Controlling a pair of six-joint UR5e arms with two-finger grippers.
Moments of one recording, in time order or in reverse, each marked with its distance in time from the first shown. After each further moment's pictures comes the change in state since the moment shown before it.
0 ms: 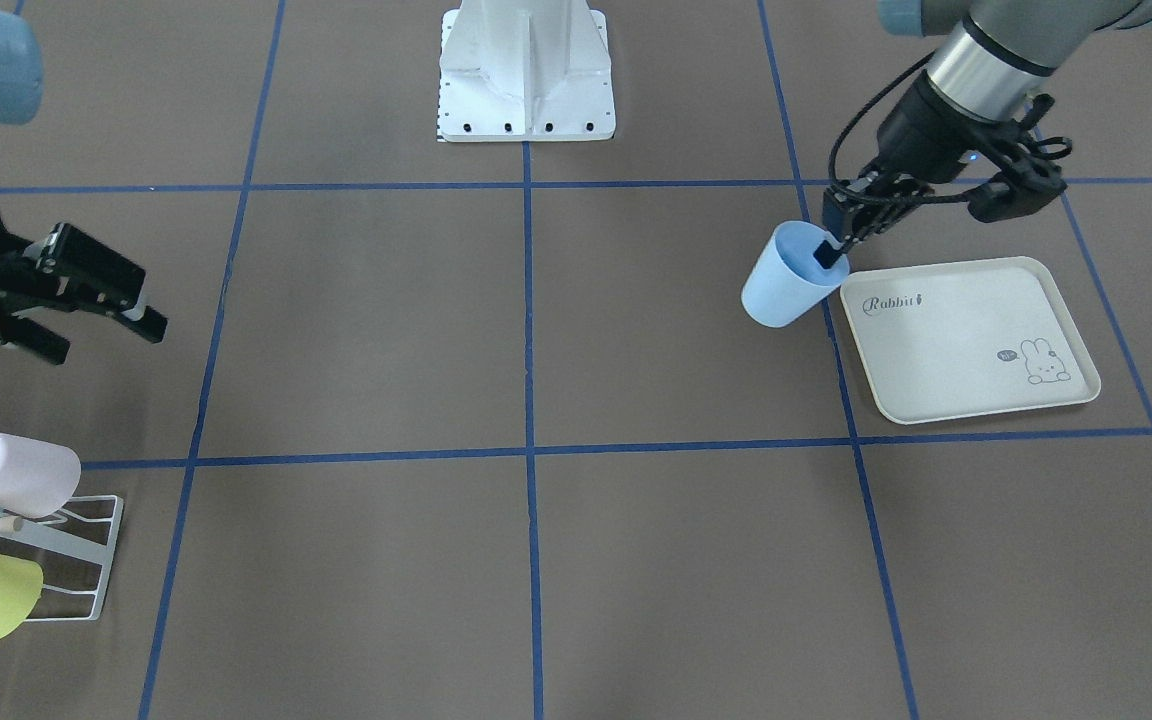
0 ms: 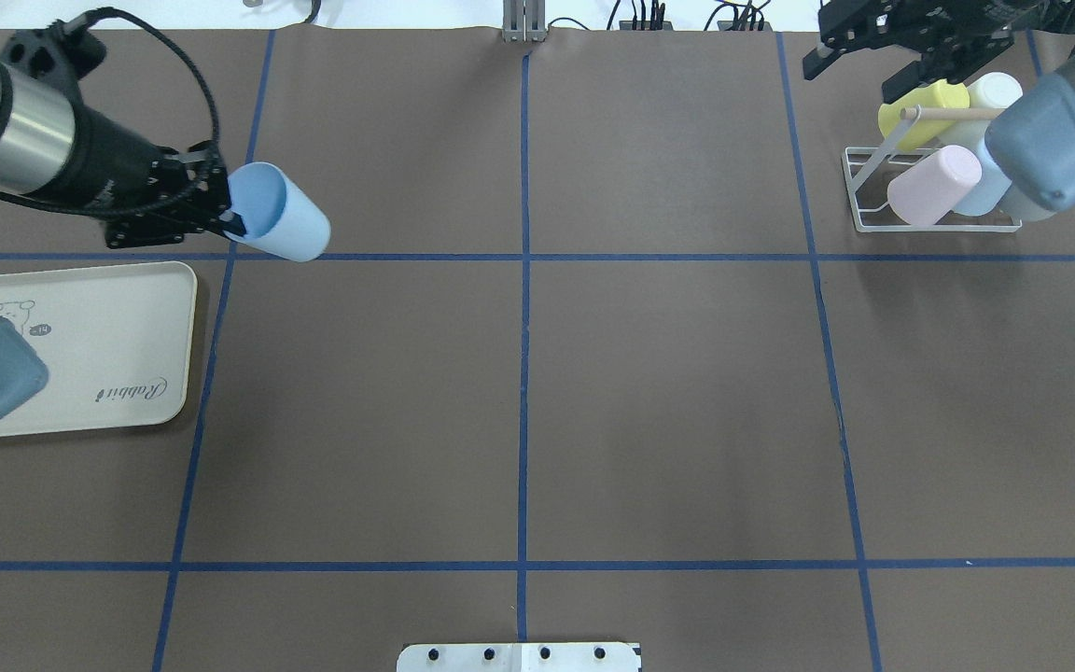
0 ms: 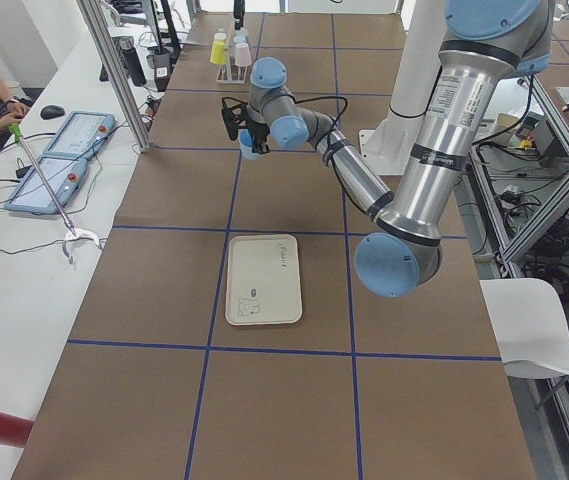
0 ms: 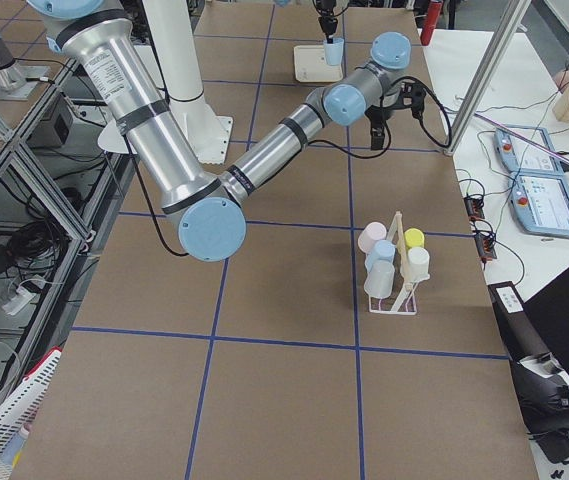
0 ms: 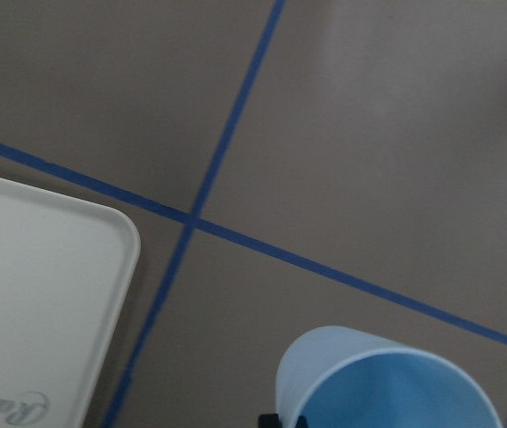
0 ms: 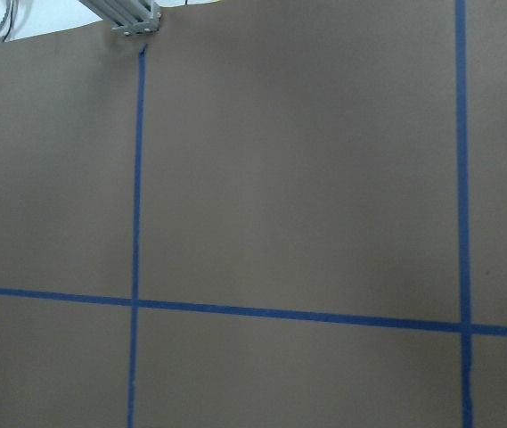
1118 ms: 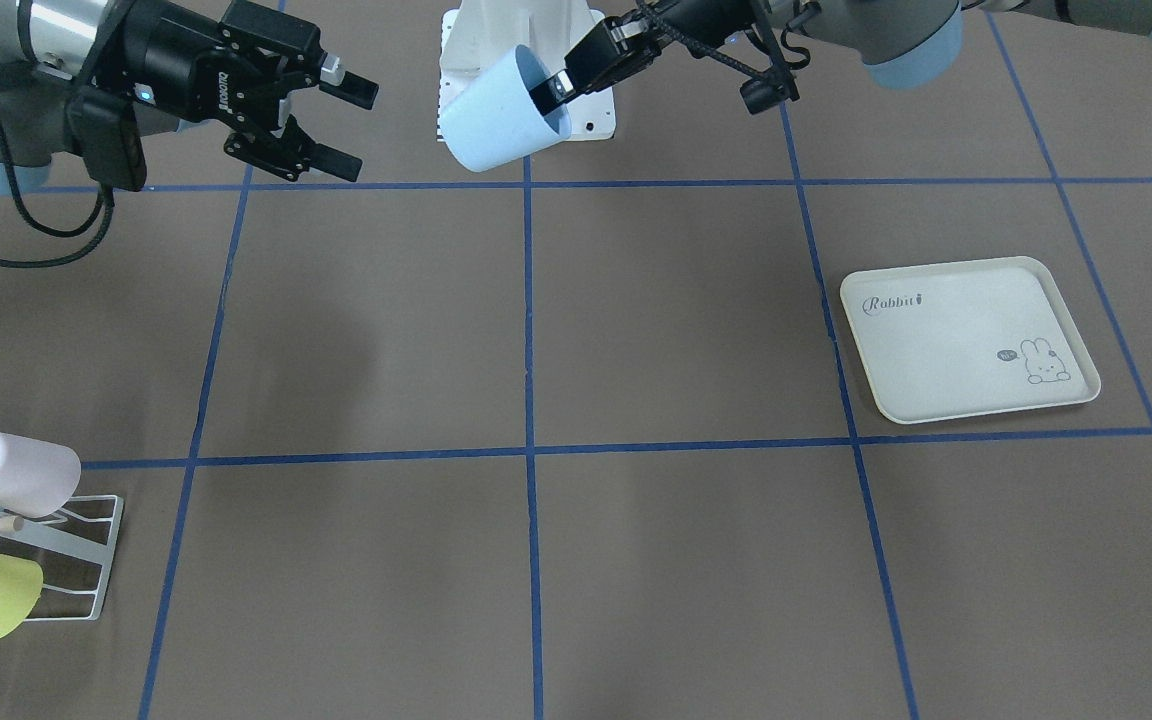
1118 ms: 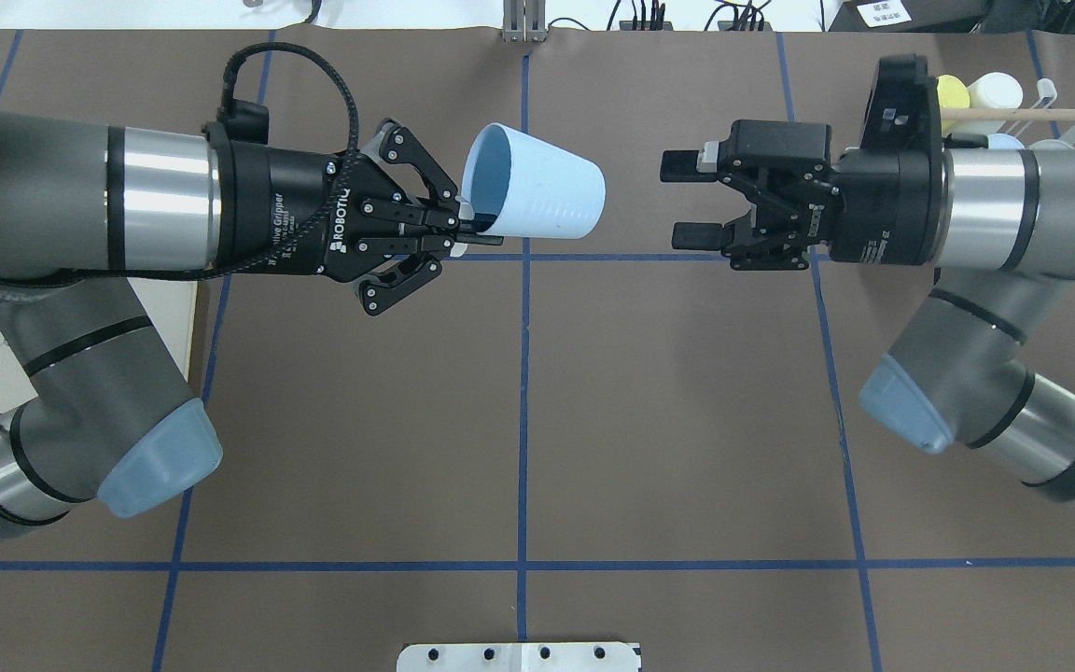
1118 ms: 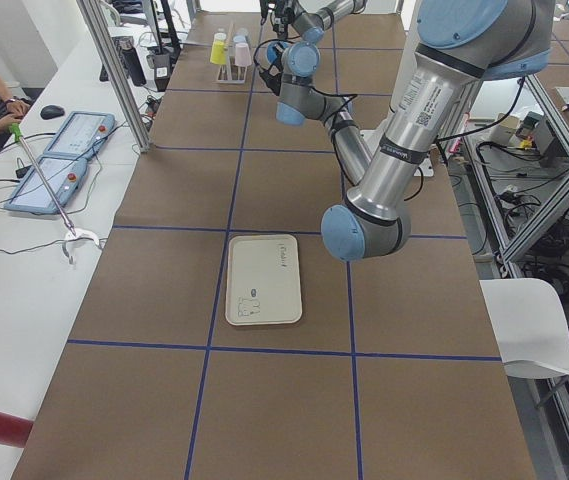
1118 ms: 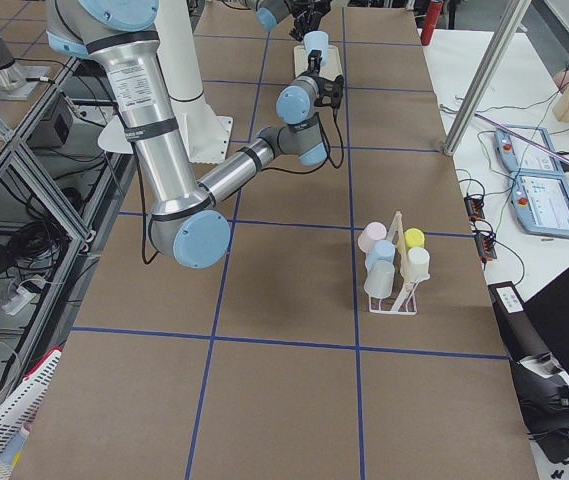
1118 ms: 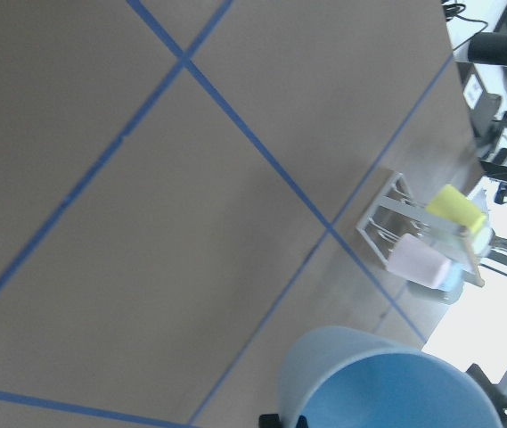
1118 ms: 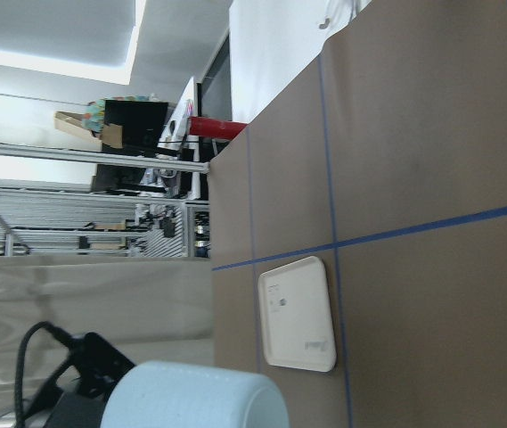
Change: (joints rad) left arm 0.206 -0.143 0.111 -0.860 0.195 -0.983; right arm -0.391 -0.186 -0.067 1.552 -0.450 1.068
